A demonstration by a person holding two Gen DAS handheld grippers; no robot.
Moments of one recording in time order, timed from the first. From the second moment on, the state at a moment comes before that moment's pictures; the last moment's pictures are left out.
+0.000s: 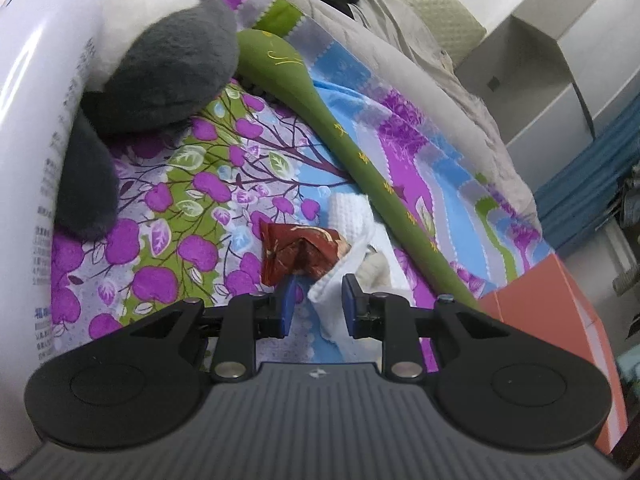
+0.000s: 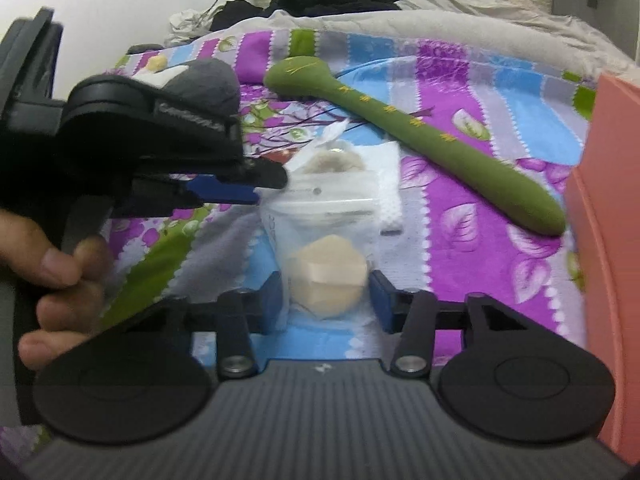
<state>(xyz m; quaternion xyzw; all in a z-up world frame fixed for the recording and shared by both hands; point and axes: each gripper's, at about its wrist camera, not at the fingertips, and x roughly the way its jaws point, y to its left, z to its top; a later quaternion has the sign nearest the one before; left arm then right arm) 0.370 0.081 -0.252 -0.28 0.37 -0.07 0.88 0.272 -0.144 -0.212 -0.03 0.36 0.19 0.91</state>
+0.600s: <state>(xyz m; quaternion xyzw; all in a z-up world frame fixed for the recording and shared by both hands) 0.361 0.067 -0.252 -0.29 0.36 -0.06 0.89 0.251 -0.182 -0.198 -0.01 0.38 0.14 0.92</state>
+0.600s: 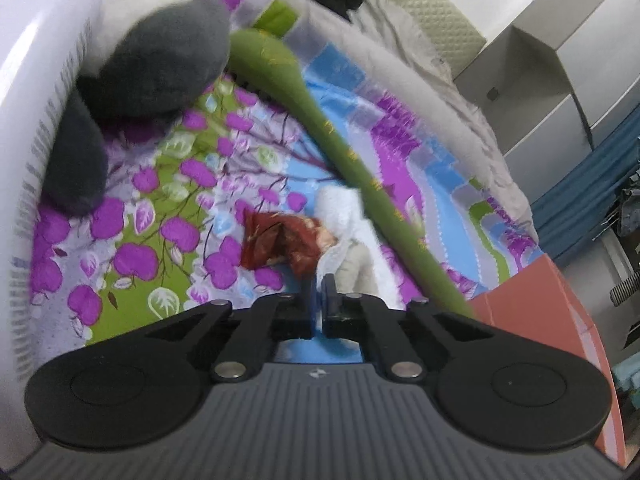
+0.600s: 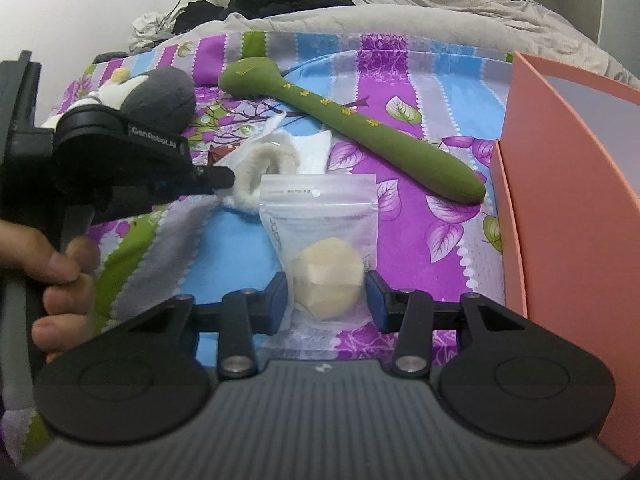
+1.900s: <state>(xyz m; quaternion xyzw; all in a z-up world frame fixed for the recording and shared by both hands) 0.101 0.041 -0.158 -0.20 0.35 -0.06 0.91 0.099 -0.196 -0.170 -0.03 0.40 0.15 0.90</state>
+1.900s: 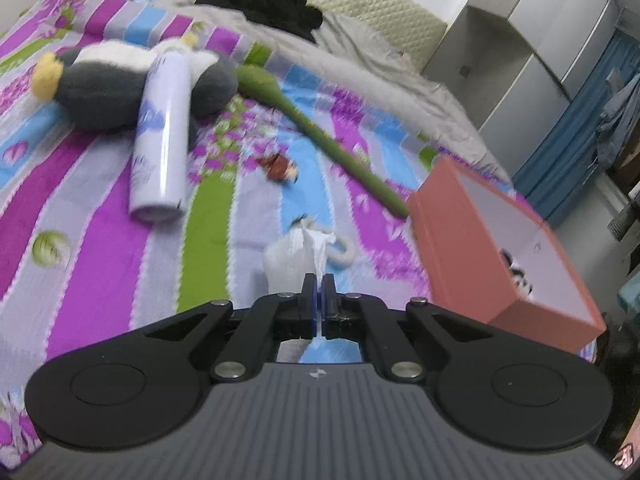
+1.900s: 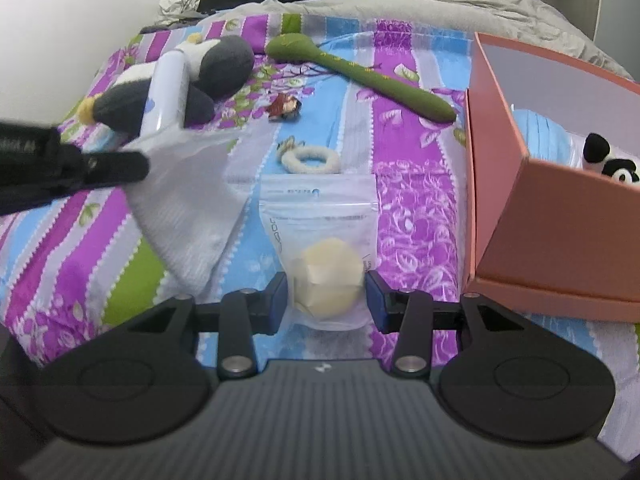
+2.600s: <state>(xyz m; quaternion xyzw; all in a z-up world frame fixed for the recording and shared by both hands) 0.110 0.025 -0.228 -0.09 0.42 -0.06 0.90 0.096 -0.194 -0.192 -0.03 0.42 0.15 0.89</state>
